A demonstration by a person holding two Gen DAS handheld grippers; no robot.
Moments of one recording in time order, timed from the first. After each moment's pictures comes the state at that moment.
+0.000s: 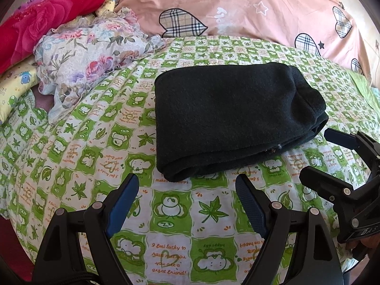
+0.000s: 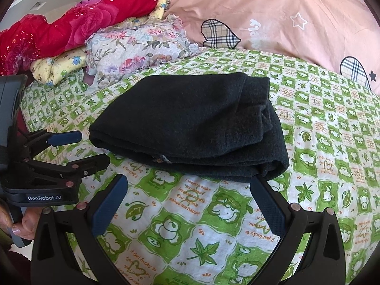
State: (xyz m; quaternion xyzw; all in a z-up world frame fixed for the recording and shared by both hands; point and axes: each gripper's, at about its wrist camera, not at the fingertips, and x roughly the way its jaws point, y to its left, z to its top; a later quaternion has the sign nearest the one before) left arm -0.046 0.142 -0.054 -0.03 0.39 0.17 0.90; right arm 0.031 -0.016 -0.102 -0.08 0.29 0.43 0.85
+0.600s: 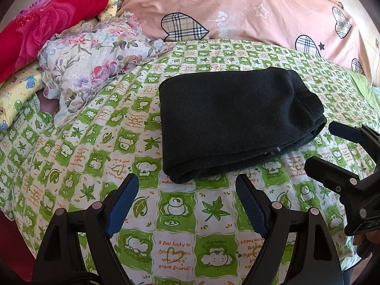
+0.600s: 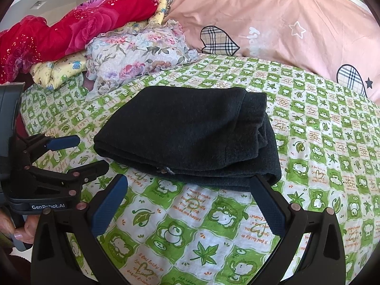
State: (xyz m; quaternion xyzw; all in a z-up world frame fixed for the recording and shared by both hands) left arm -0.052 0.144 -0.046 -0.02 0.39 0.17 0.91; right arm 0.028 -0.019 -0.087 -0.08 0.28 0.43 0.86
